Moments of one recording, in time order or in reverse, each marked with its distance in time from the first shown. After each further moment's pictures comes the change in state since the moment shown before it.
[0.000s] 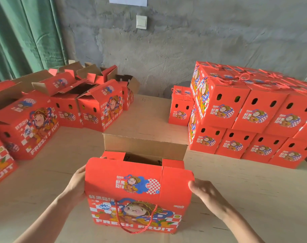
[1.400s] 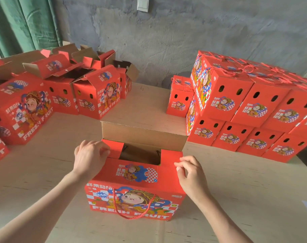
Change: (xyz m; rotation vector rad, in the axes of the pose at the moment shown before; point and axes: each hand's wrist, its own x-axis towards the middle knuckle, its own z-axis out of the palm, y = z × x) left_hand -0.004 0.026 0.037 1.268 0.168 0.619; right_hand 0.041 0.010 0.035 -0.528 0.544 -0.138
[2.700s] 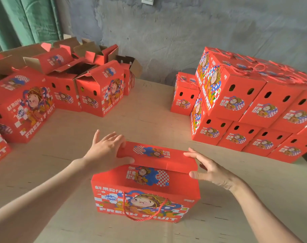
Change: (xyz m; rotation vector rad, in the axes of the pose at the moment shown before) left_hand 0.028 -0.007 -0.002 0.121 -0.366 0.364; right_hand 0.043 0.031 -0.034 0.392 -0.736 0.202
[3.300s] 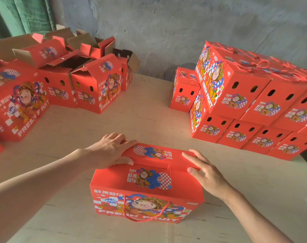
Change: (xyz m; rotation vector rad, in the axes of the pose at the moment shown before) left_hand 0.029 -0.019 0.006 0.276 -0.146 0.316; right_hand 0.005 0.010 0.027 -0.243 0.232 -0.093
